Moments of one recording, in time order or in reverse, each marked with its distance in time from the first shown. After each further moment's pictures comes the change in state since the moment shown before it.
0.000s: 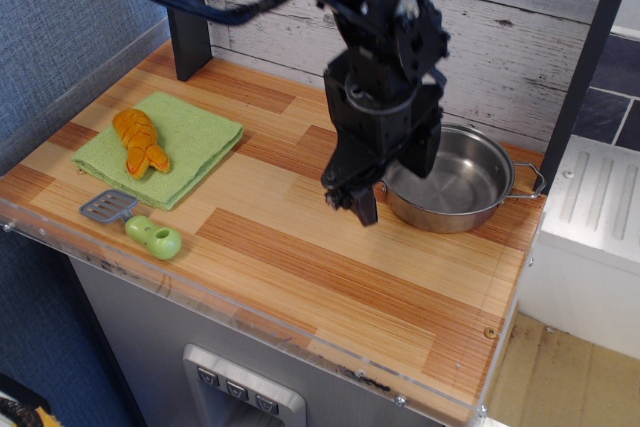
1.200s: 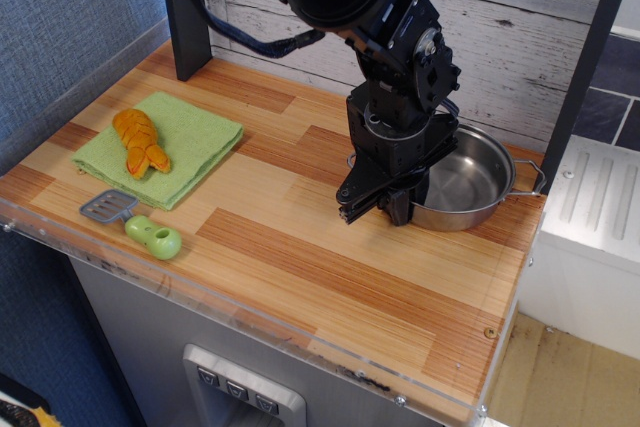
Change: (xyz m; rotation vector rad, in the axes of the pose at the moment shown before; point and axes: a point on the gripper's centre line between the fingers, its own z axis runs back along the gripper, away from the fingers) arm -0.007 -0.006 -0.031 0.032 0.041 -0.107
